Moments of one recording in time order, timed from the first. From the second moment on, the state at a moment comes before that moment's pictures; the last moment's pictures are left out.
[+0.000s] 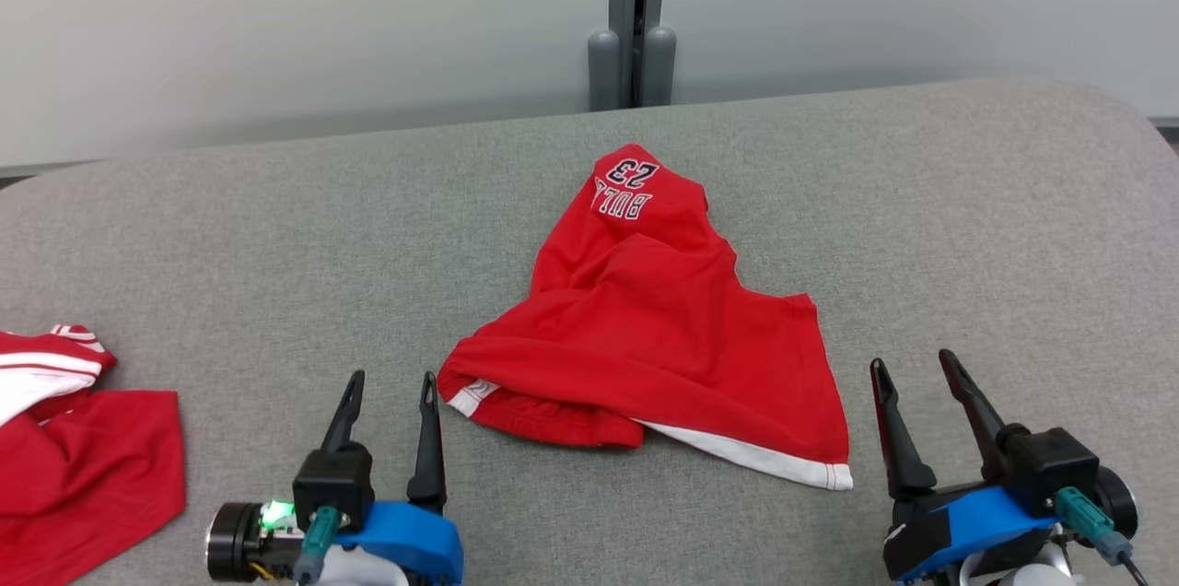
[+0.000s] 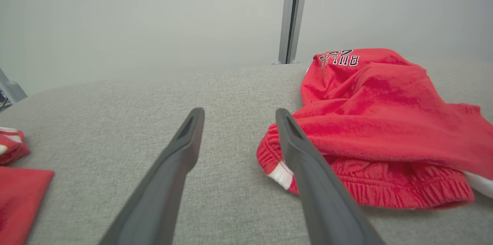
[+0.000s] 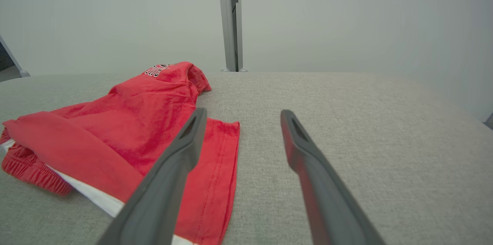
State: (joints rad) left arm -0.12 0.06 -0.22 0.42 -0.13 0.06 -0.26; right arm -0.09 -0.05 -0.01 0.29 0.06 0.13 -0.26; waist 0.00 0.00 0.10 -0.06
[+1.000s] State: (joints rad) left arm -0.07 0.05 -0.25 0.44 -0.11 0.04 -0.26; right arm -0.14 -0.05 0.06 0.67 0.05 0.13 -0.26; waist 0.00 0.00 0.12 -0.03
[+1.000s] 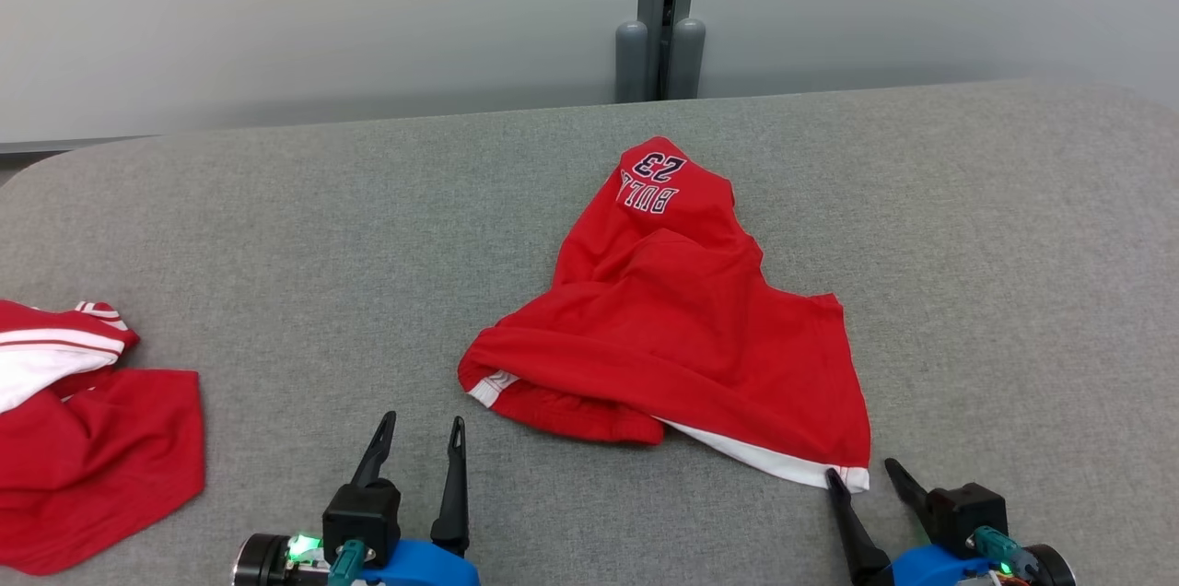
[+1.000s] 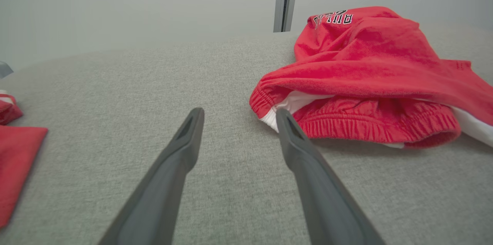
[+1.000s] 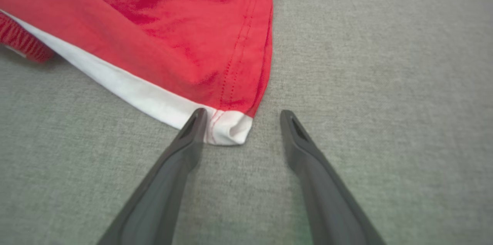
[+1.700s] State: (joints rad) left arm -0.08 0.05 -0.33 0.46 -0.22 -0.05 -0.26; right arm -0.18 -0.05 -0.05 0.63 0.10 0.13 -0.26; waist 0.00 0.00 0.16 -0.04
